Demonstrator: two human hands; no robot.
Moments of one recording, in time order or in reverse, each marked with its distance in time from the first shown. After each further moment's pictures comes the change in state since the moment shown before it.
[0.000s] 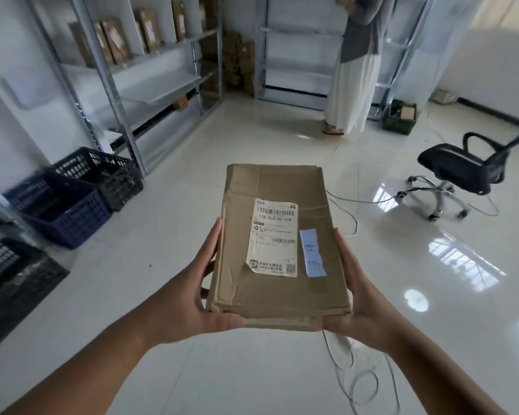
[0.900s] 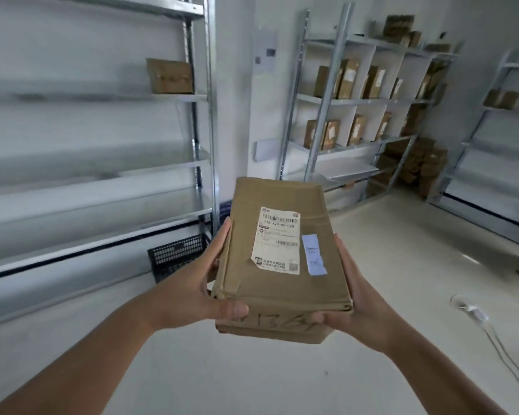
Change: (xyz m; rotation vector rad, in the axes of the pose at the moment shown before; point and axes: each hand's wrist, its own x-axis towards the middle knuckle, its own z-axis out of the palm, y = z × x) left_hand -0.272 0.038 -0.184 -0.057 0.628 -0.119; right_hand 0.167 -0.233 0.186 0.111 -0.527 -0.403
